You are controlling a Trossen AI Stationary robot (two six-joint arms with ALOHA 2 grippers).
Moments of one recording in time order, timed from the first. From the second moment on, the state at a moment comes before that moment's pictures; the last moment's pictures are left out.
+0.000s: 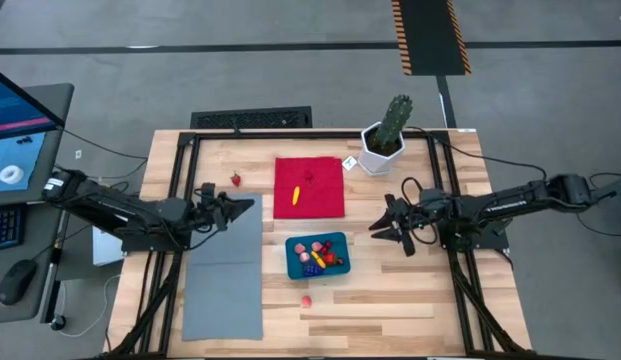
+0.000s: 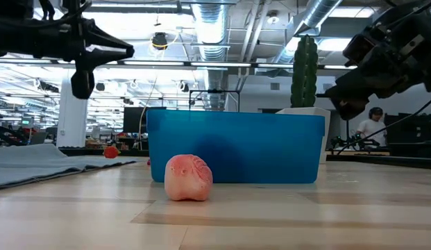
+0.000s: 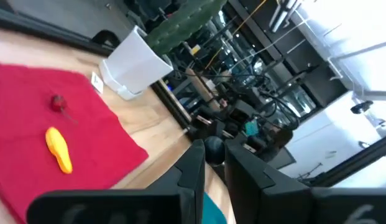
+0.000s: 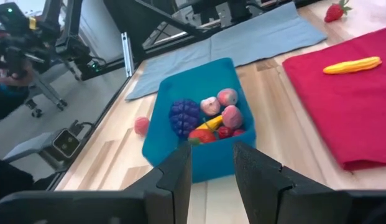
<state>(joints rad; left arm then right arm) -0.21 0.66 0.08 0.65 -0.51 -0.88 -0.02 0.86 0.09 0.49 -0.29 0.26</state>
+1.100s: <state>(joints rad) -0.21 1.27 0.59 0.34 -0.13 -0.16 0.01 0.86 0.09 0.51 -0.23 0.24</state>
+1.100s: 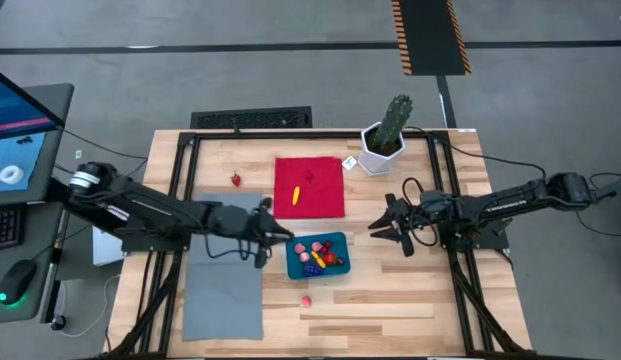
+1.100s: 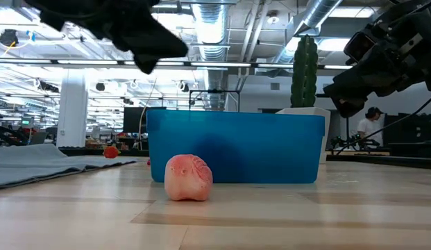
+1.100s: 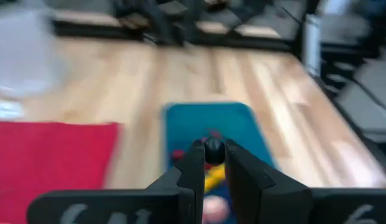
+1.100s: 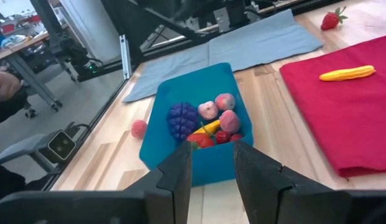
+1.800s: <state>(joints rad) -0.18 1.69 0.90 0.05 -0.07 -0.23 0.06 0.86 0.09 0.56 -0.23 0.26</state>
